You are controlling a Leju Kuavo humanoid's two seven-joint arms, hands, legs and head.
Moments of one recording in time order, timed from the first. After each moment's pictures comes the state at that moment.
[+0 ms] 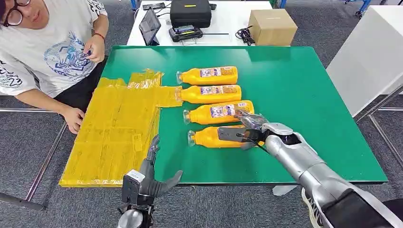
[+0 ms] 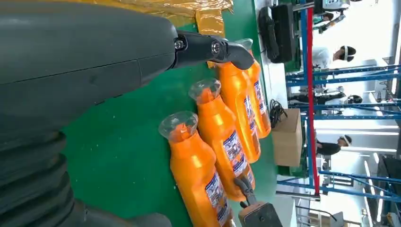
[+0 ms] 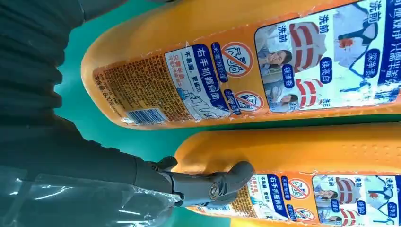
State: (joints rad) left arm -0.02 -0.31 -0.20 -1.11 -0.17 0.21 -0.59; right arm -0.73 -0.26 0.88 -0.84 0.51 0.36 0.01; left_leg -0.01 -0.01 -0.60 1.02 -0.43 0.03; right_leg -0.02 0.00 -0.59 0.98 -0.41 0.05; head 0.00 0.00
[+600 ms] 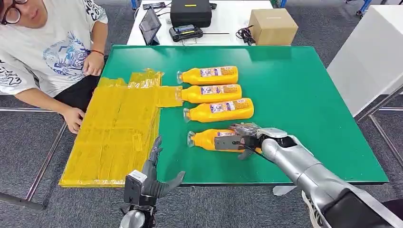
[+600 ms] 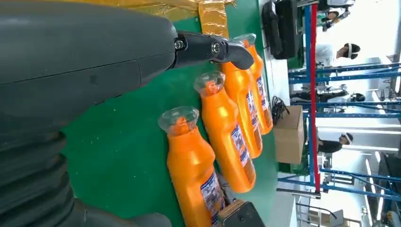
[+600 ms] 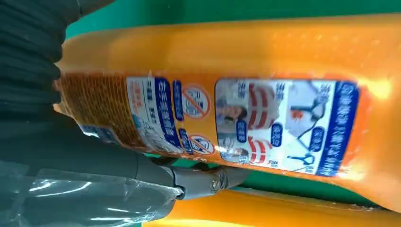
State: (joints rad) left arm -0.02 -0.32 -0.22 -1.10 -0.16 0.21 -0.59; right arm -0.74 -0.26 0.97 -0.84 0.44 0.40 -0.01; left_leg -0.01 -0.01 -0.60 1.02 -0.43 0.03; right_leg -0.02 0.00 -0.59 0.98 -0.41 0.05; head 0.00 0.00
